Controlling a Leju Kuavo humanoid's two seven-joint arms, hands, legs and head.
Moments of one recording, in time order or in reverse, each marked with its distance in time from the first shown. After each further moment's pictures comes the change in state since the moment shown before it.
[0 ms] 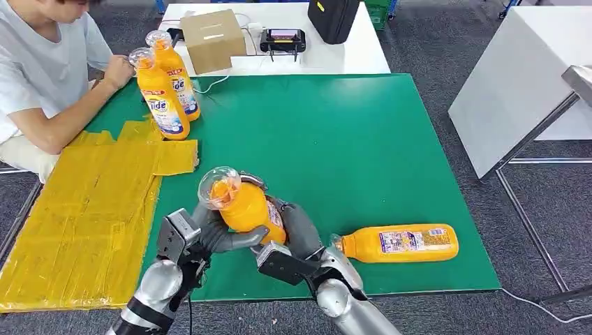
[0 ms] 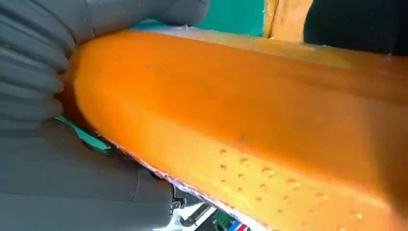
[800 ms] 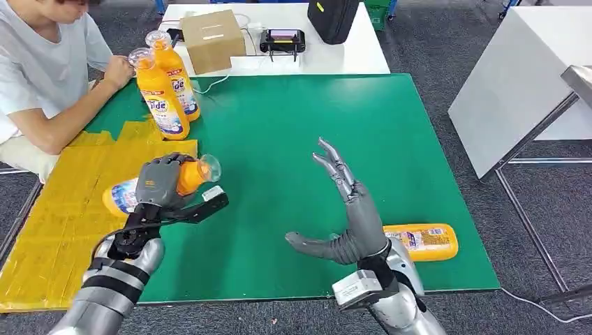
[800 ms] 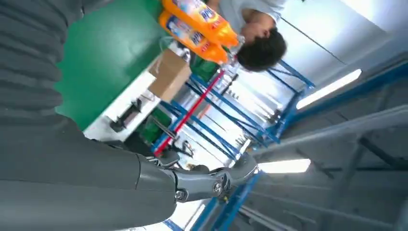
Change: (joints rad) left arm -0.223 0.121 0.211 0.479 -1.344 0.457 0.464; right arm 0.126 -0.137 -0.160 -0.568 -0.053 0.022 -0.129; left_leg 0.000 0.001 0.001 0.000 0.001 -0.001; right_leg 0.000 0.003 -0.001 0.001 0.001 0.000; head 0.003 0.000
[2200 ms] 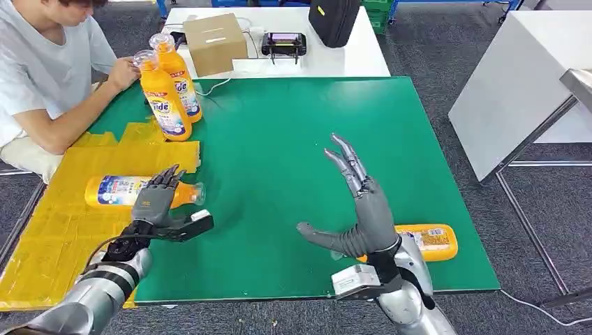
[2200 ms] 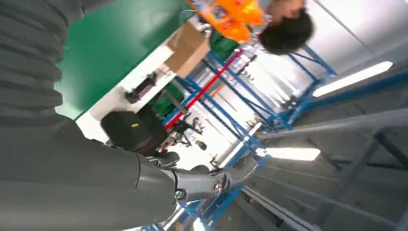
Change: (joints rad) left arm -0.097 0.020 -0.025 0.487 0.169 0.201 -0.244; right arm -0.012 -0.045 -0.012 0.019 0.112 -0.068 0.047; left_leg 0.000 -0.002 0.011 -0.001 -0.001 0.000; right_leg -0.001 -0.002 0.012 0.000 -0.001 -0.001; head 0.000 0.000
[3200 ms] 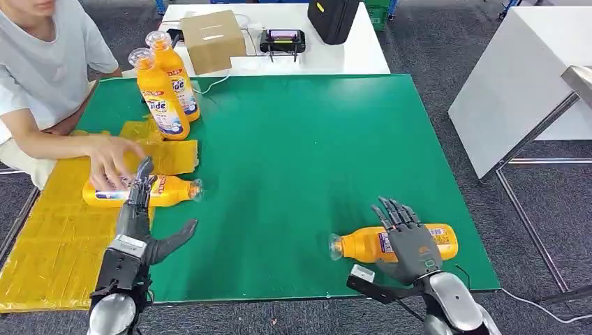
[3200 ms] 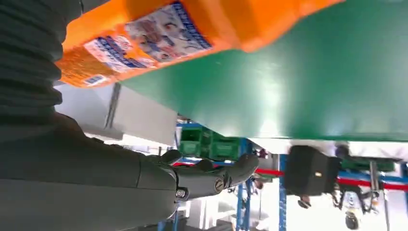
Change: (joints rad) left arm 0.585 -0.163 0.182 -1.171 0.871 -0.456 -0.275; right arm 0.205 -0.246 -0.168 0.154 0.608 0.070 0.408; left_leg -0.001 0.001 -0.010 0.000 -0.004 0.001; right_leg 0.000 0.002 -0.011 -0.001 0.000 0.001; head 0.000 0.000
